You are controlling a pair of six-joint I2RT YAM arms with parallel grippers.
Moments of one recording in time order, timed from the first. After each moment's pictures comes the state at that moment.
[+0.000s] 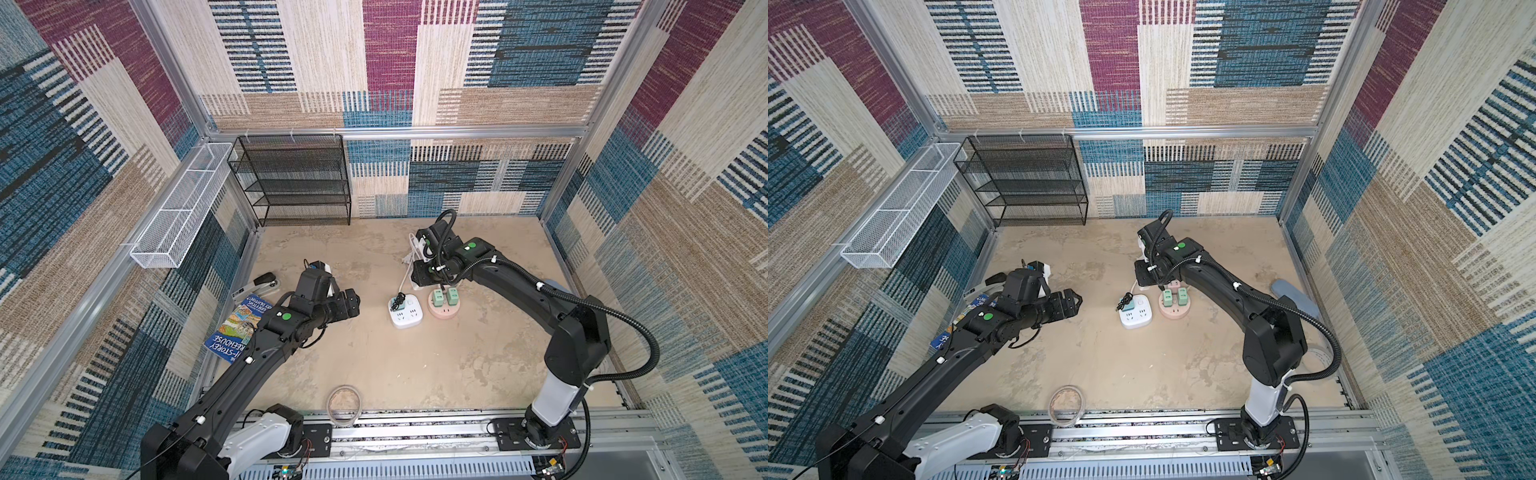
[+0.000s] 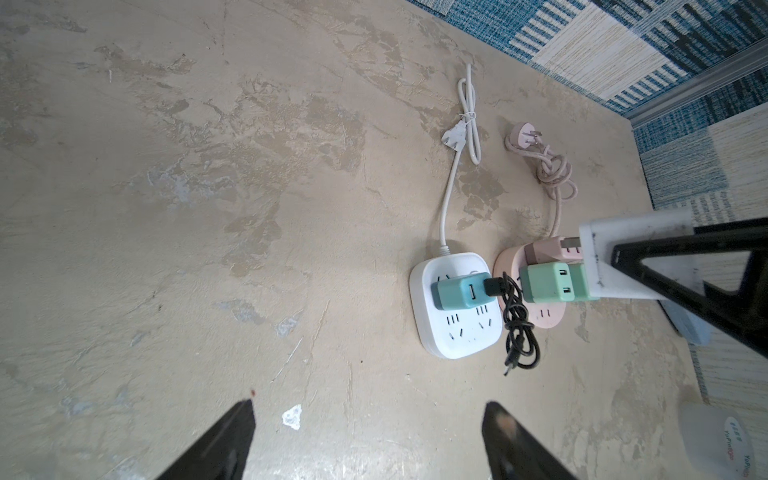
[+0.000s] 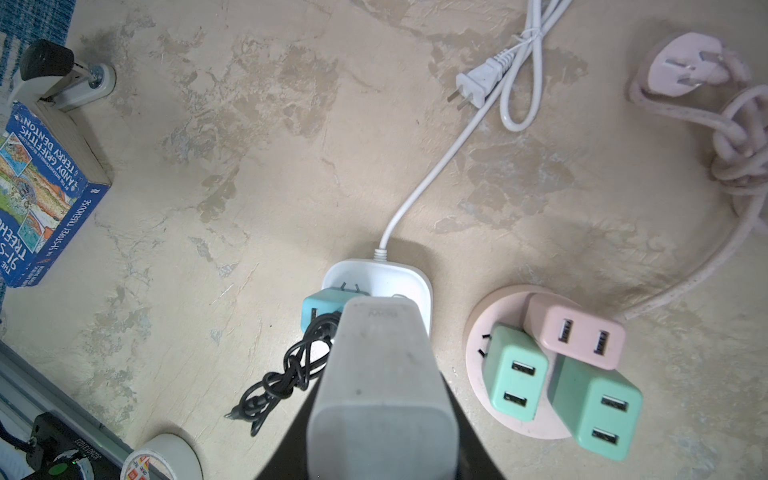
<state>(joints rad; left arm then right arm) -0.41 1.07 0.90 -0.63 0.03 -0.58 0.61 1.78 1.62 -0.85 -0.10 0.35</state>
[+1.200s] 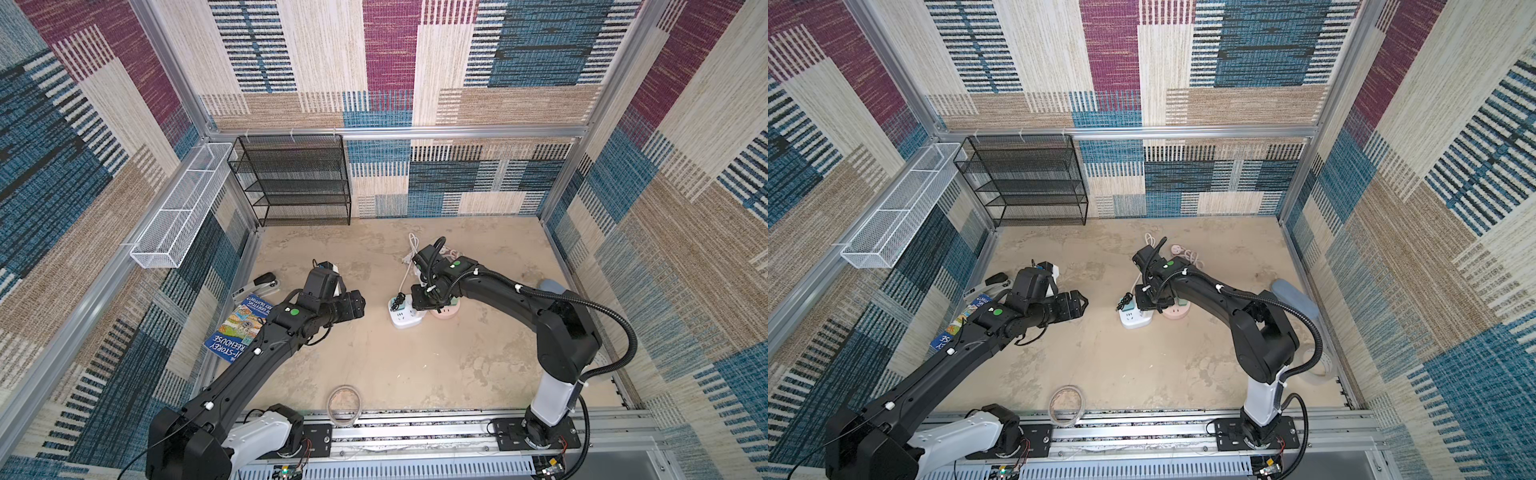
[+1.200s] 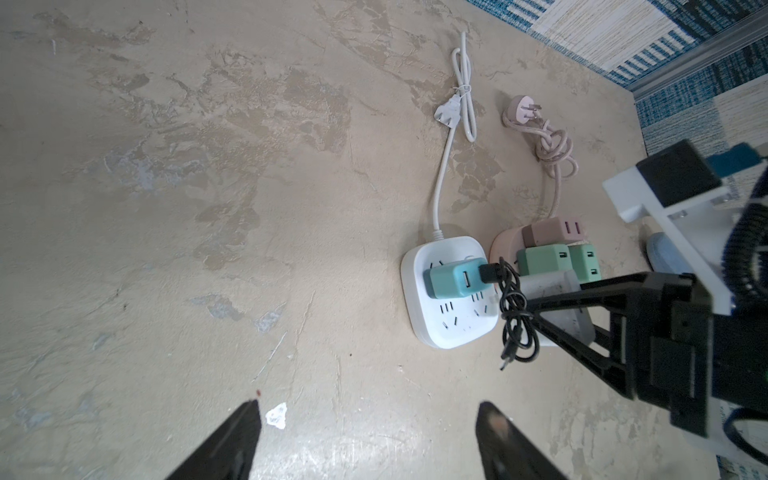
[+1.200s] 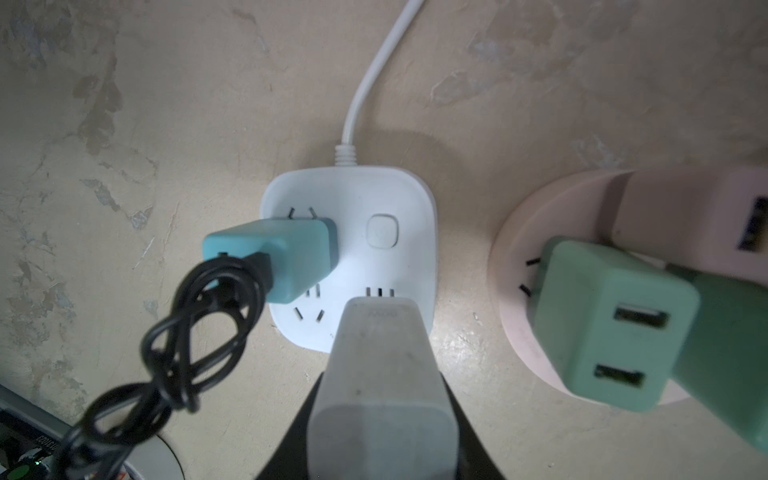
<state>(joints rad) -0.44 1.13 0.90 -0.61 0.06 -0.58 0.67 1.82 1.41 -0.80 -0.10 0.49</state>
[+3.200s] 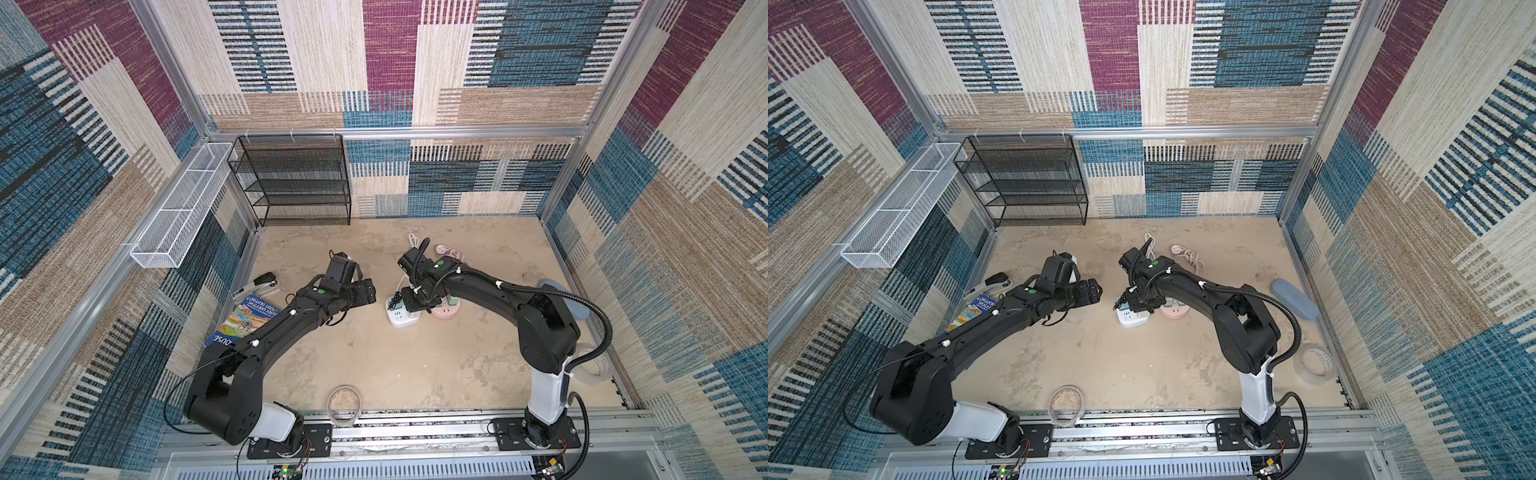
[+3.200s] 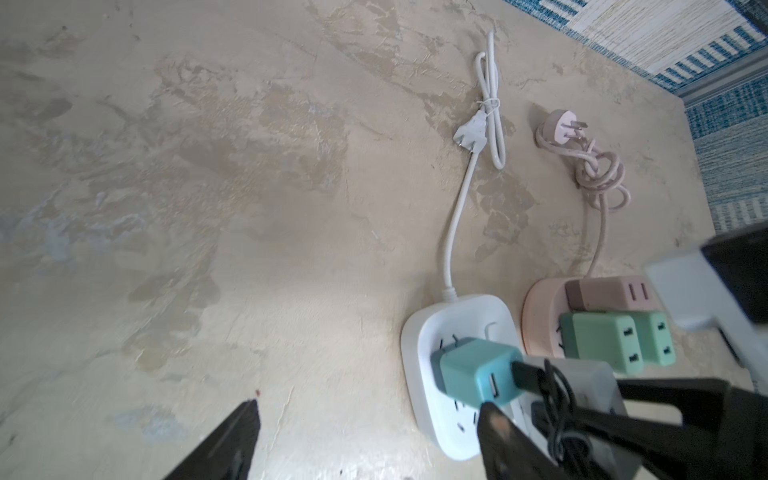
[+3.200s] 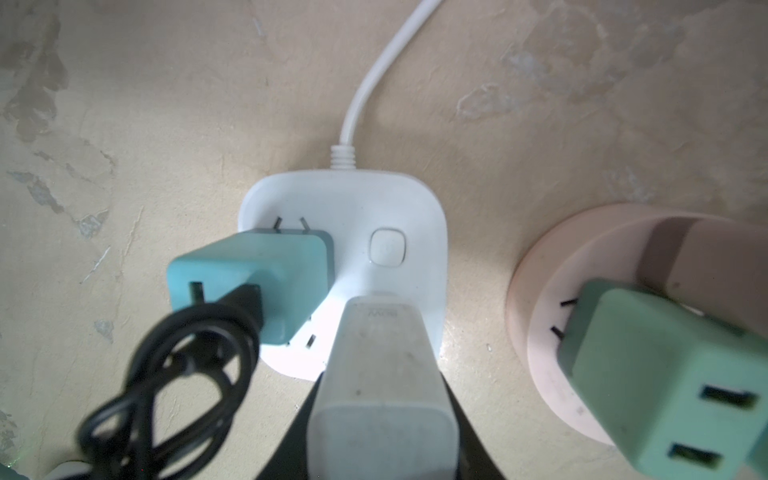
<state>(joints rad) -0.44 1.50 1.00 -0.35 0.03 -0.57 0.72 1.93 1.52 -0.86 -0.02 0.46</state>
